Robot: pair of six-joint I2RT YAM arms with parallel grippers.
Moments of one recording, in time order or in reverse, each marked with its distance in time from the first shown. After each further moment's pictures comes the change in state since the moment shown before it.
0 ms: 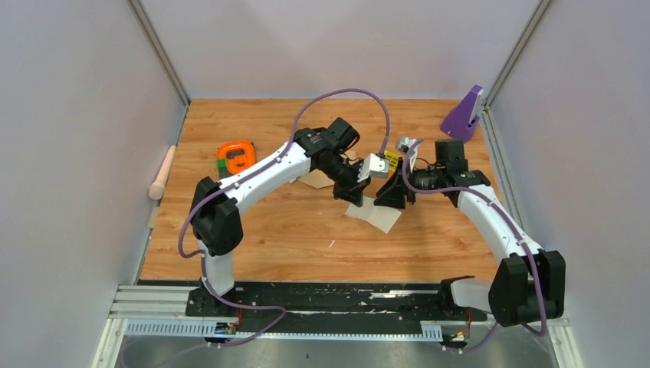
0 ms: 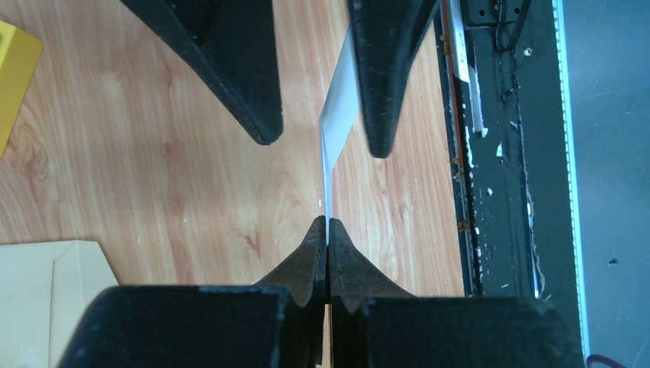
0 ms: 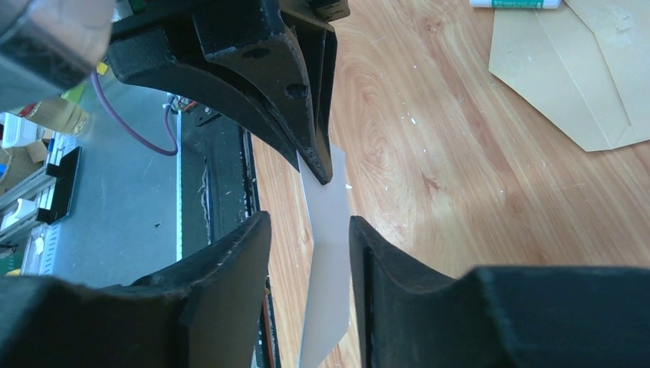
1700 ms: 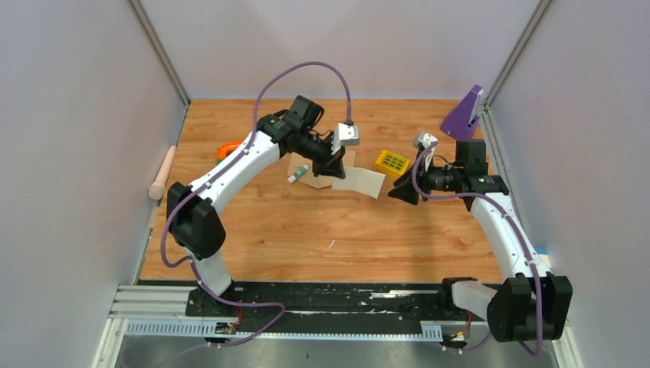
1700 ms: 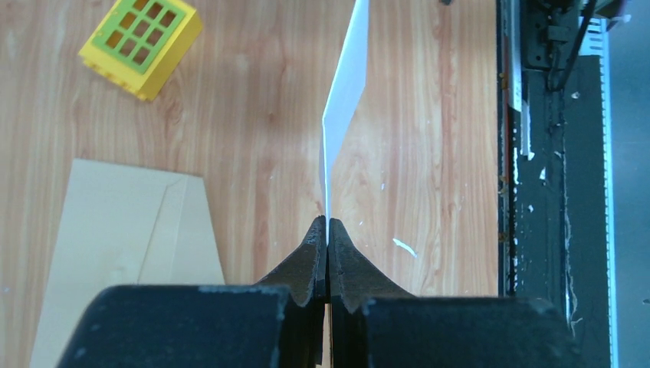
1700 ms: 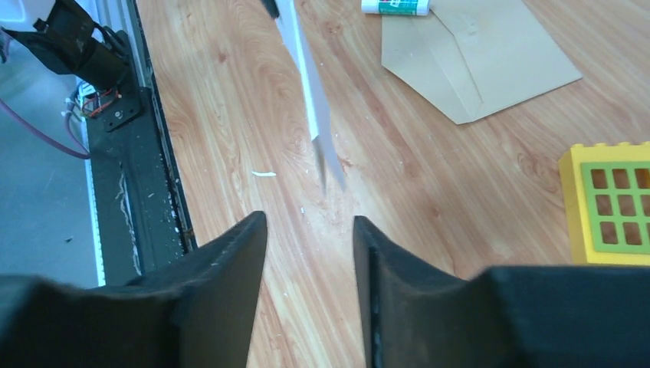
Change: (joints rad) left arm 0.185 -0.113 -0.048 0.093 0.062 -0.044; right arm -0.112 -0.103 0.014 -0.063 0.126 -0.111
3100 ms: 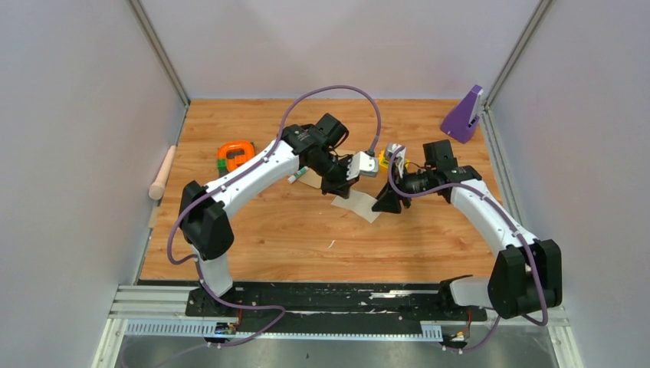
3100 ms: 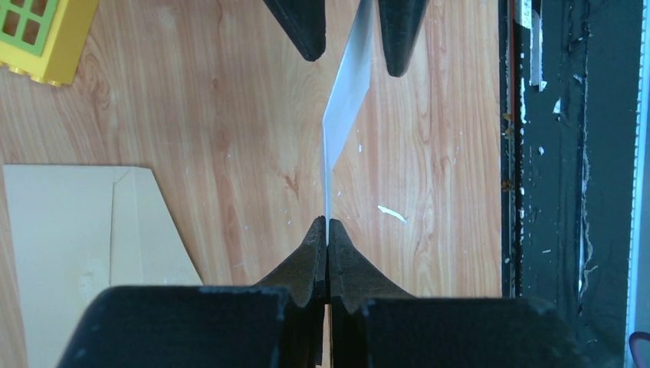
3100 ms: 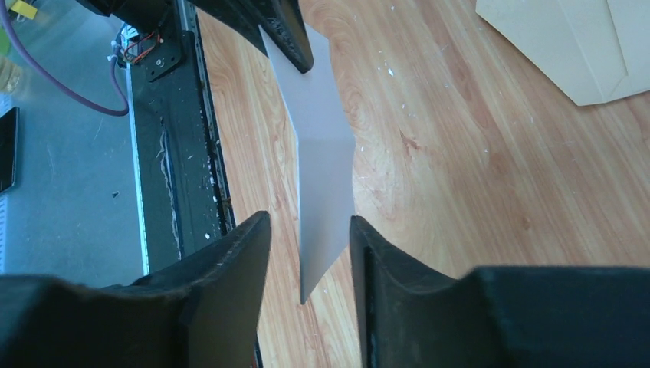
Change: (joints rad) left arm -0.143 0.042 0.016 -0.140 -0.195 0.121; right arm 0.175 0.151 0.022 -0.072 0.034 -0.039
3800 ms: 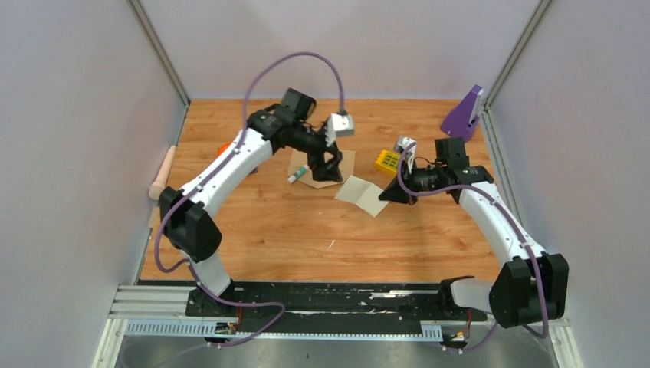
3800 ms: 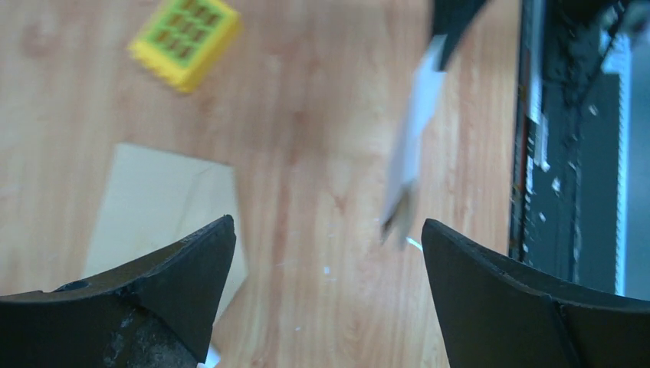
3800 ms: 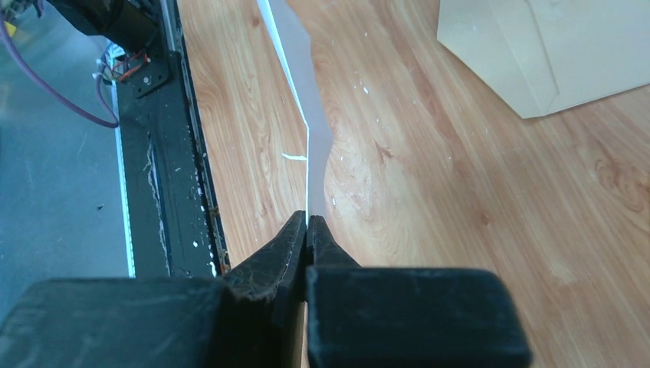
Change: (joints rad) left arm 0.140 -0.053 0.033 0.084 0.129 -0.118; right arm -0.042 -0.038 0.031 -0.016 0.016 -0.009
